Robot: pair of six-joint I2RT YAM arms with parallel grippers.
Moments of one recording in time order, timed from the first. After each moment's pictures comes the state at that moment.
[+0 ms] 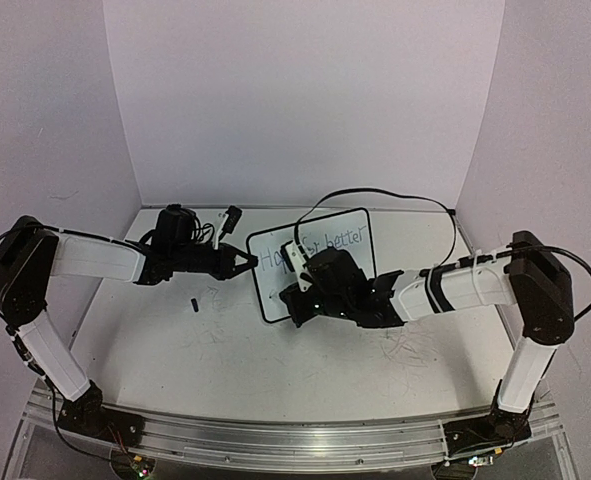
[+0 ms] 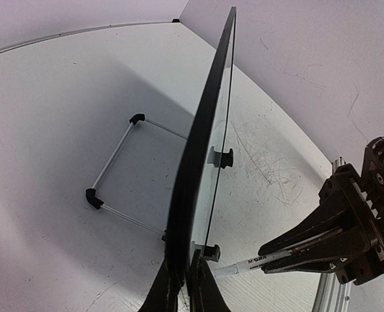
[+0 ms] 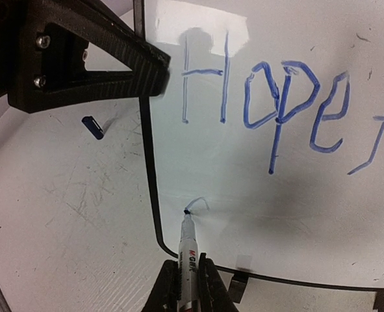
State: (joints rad) left arm -0.55 1.65 0.90 0.30 0.58 -0.23; right arm 1.02 1.83 1.12 0.14 0.17 0.30
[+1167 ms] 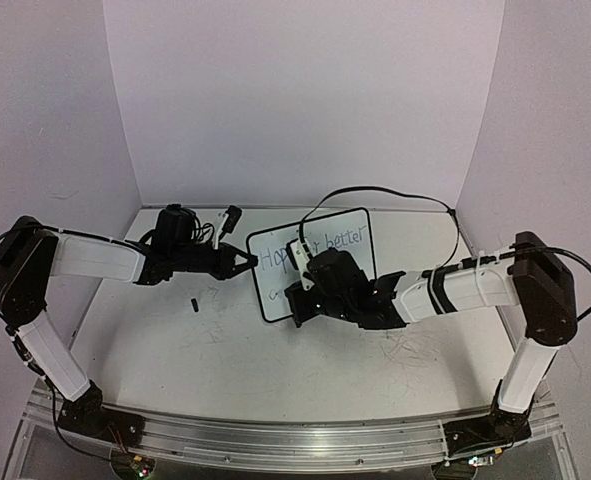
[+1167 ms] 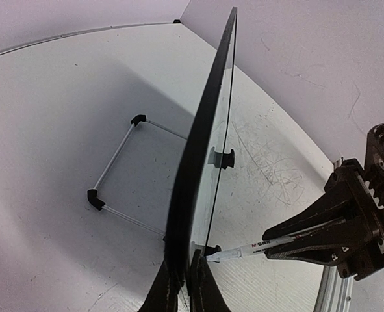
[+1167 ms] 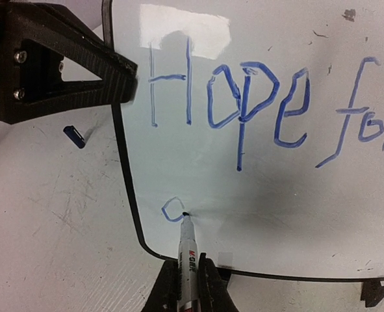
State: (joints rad) left arm -0.55 1.65 0.90 0.30 0.57 -0.23; right arm 1.03 1.82 1.10 0.14 0.26 0.32
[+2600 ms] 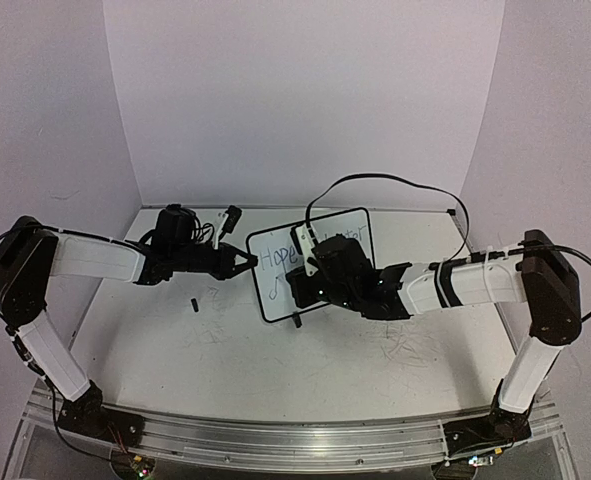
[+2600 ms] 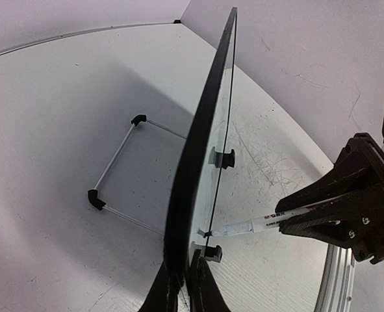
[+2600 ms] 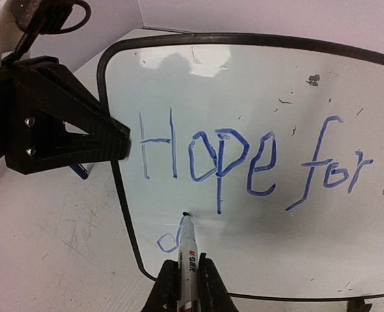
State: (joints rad) left arm -0.55 1.65 0.90 0.30 0.57 -0.22; right arm 1.00 1.79 1.13 0.16 0.26 0.31
